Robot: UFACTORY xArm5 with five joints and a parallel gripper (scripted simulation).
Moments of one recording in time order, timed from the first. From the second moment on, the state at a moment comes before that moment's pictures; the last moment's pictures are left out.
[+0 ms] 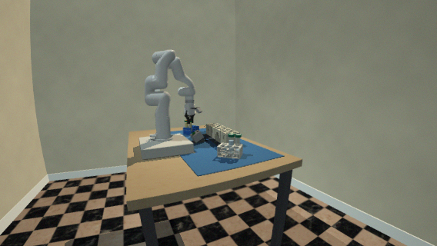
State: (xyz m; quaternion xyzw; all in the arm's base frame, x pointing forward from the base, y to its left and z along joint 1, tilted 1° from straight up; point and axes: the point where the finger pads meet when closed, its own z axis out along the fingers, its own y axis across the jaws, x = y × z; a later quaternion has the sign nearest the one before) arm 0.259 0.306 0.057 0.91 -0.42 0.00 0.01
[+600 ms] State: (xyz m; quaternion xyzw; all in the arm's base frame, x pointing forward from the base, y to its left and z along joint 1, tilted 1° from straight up) arm 0.259 0.306 0.082 0.91 -0.42 0.00 0.01
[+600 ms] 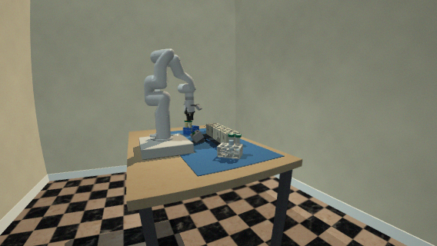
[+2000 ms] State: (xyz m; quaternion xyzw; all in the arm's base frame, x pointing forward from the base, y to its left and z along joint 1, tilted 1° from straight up) arm 0.260 0.306 0.158 0.91 -0.42 0.00 0.01
